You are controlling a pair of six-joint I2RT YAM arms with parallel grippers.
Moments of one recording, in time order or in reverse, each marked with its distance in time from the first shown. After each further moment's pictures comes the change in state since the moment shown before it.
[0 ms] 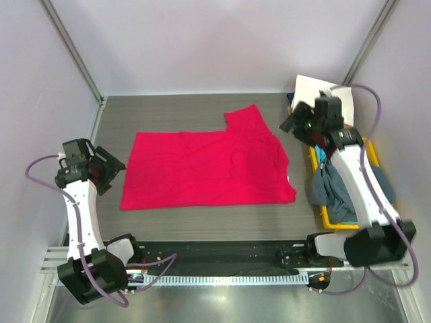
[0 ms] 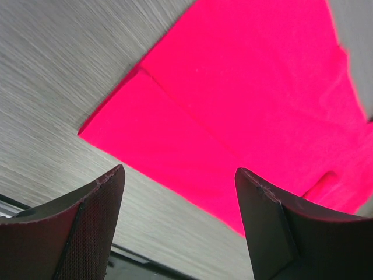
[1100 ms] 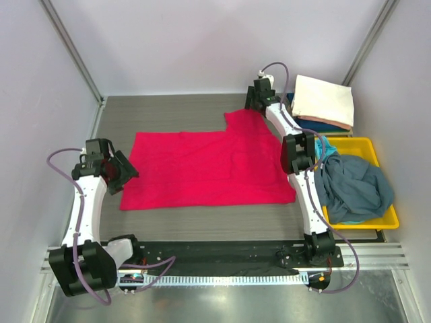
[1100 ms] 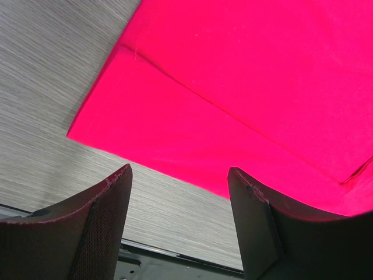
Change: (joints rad) left arm -0.212 0.066 -0.083 0.051 -0.071 0.073; right arm 0.122 1.525 1.283 0.242 0.261 -0.327
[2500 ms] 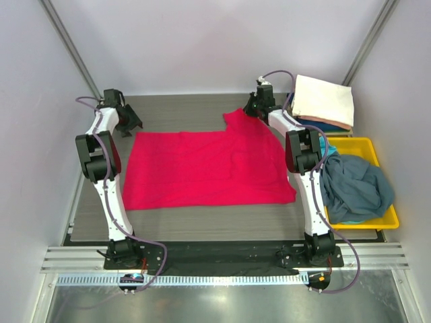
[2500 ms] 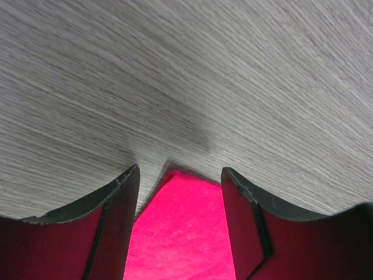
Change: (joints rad) left arm -0.006 1.249 1.026 0.260 0.037 0.049; right arm -0.007 -0.142 -0.381 0.341 -0.341 0.133
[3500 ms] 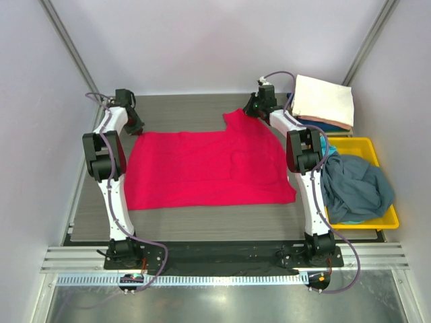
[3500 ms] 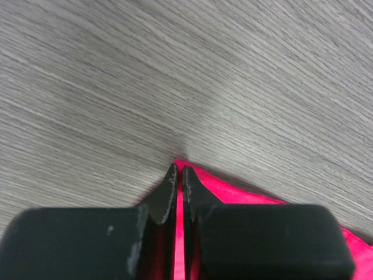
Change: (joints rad) left arm -0.079 -0.002 -0.010 -0.045 -0.142 0.053; right arm -0.011 0.000 -0.007 0.006 -0.053 0.027
